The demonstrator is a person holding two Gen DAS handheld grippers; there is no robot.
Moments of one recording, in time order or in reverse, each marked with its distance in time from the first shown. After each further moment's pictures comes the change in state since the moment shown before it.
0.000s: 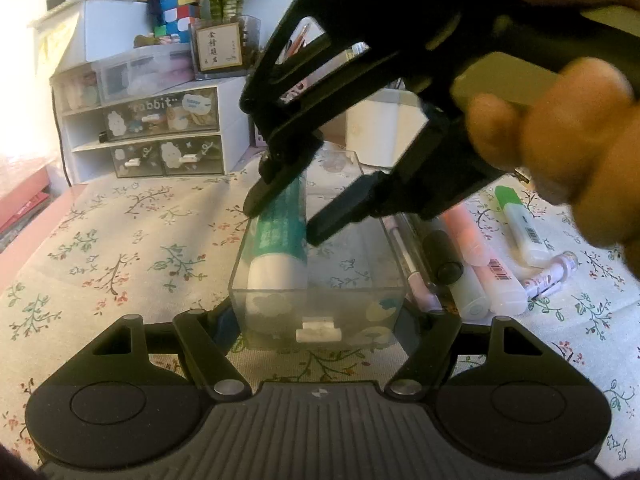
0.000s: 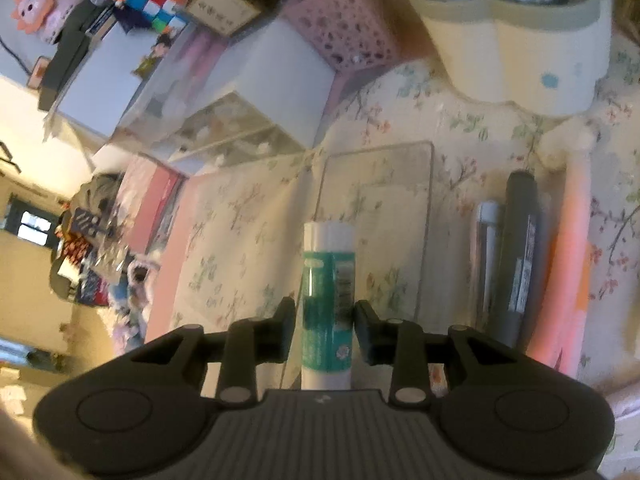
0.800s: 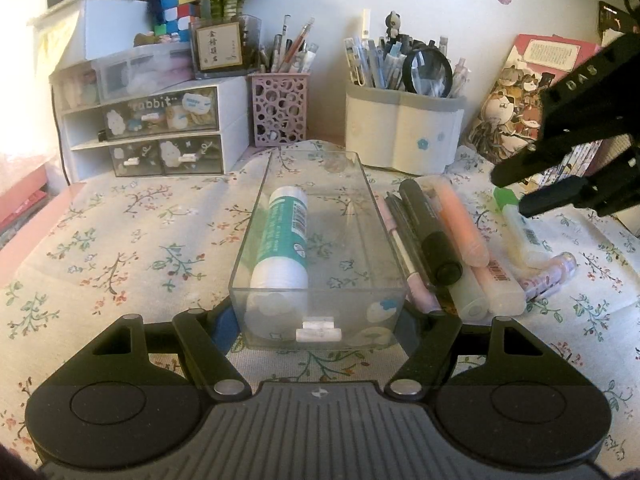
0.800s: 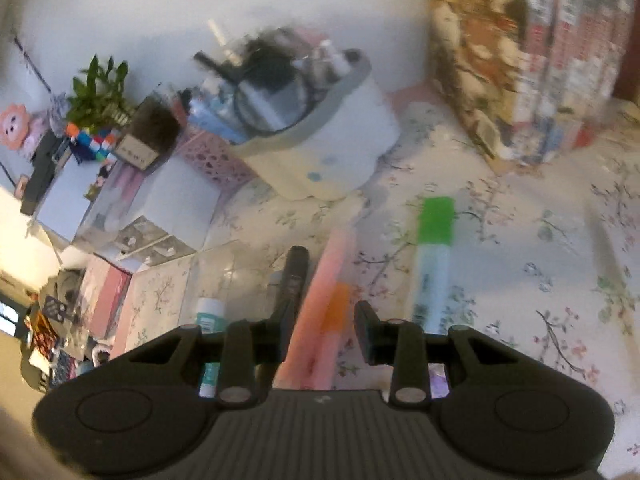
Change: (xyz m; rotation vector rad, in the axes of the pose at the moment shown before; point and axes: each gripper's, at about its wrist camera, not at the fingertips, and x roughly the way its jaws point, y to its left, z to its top) left arm -0.001 0.001 -0.001 -0.003 -0.002 -0.008; right arm -0.108 -0.097 -0.035 0.132 -0.319 -0.136
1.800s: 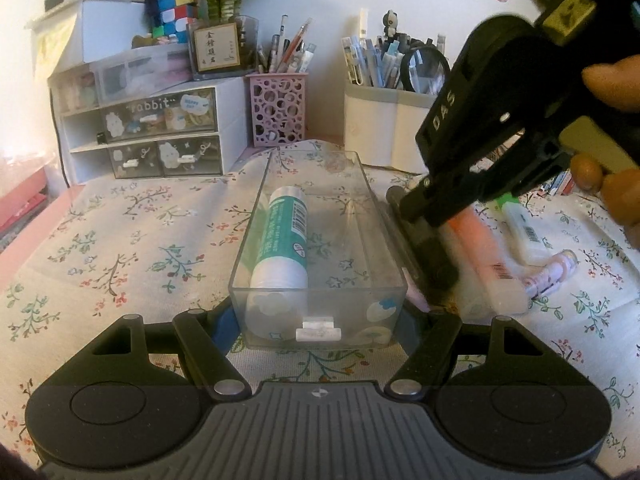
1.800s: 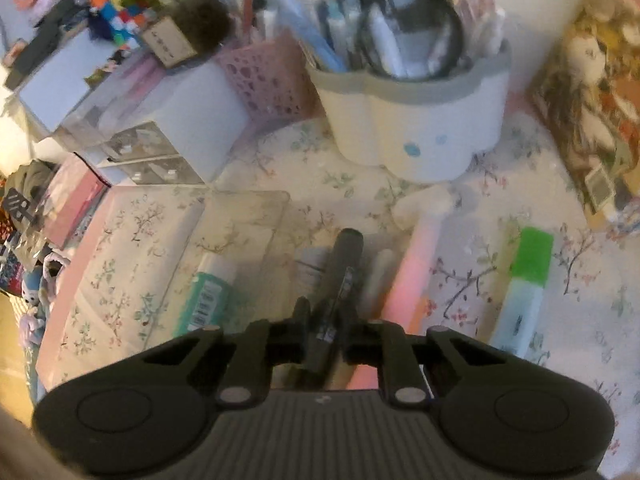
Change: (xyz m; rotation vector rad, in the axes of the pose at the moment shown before) left arm 0.000 -0.002 -0.001 0.011 0.001 0.003; right arm 0.070 0.069 0.001 -0.307 0.146 -0.116
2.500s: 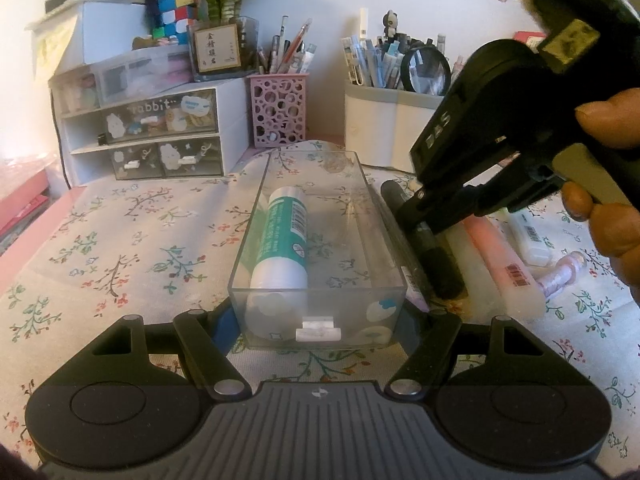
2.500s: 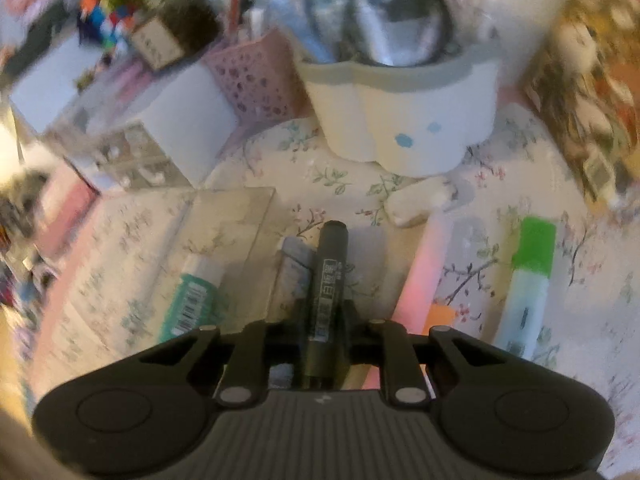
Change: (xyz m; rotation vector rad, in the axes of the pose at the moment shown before) left arm 0.000 0.000 0.001 0.006 -0.001 0.002; right arm 0.005 -0.004 -0.011 0.048 -0.050 0.009
